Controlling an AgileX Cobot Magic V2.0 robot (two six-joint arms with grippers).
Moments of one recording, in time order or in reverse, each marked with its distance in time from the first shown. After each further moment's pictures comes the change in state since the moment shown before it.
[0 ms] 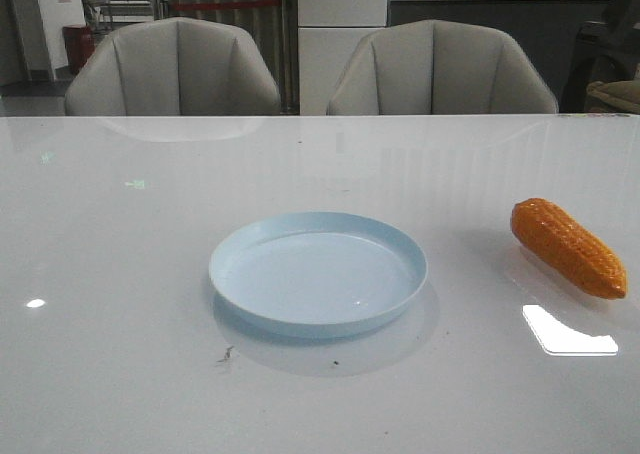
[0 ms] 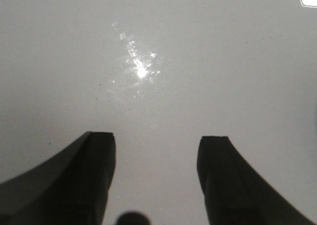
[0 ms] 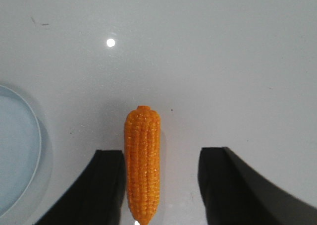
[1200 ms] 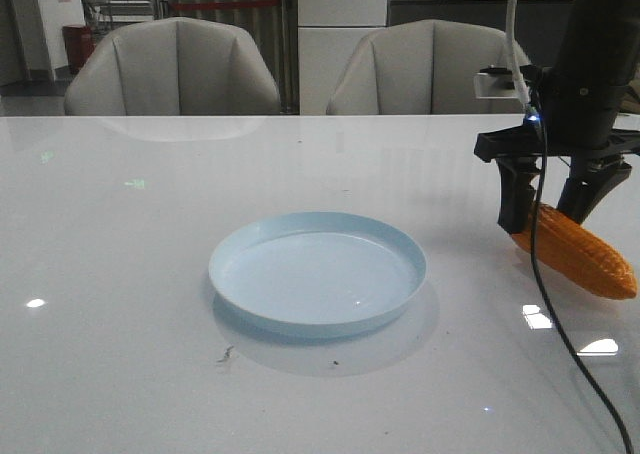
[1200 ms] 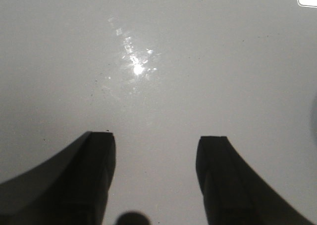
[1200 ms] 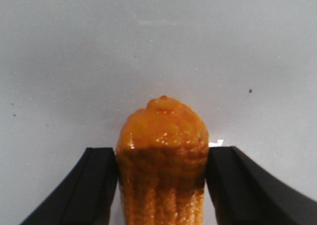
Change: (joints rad) left arm 0.000 0.000 0.001 -0.017 0.006 -0.002; right arm 0.045 0.597 -0.293 0.049 0.212 -0.084
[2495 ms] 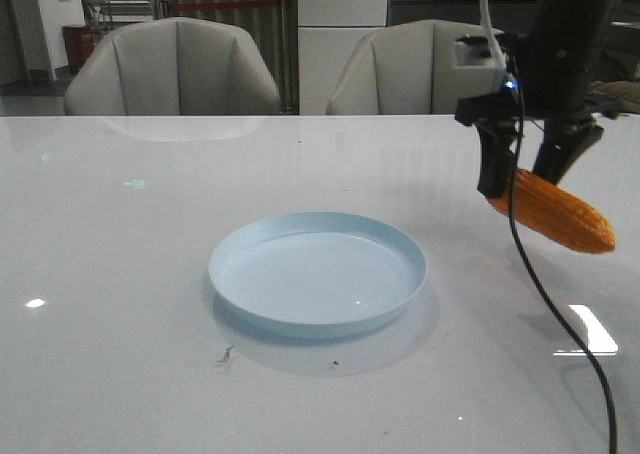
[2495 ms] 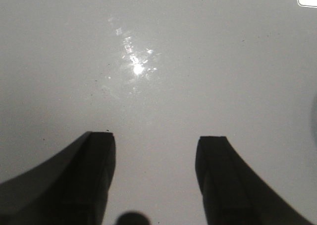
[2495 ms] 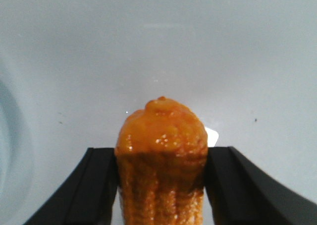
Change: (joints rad) left arm 0.000 0.000 0.000 0.000 0.001 -0.002; right arm 0.048 0.036 -0.211 -0.002 0.151 -0.041
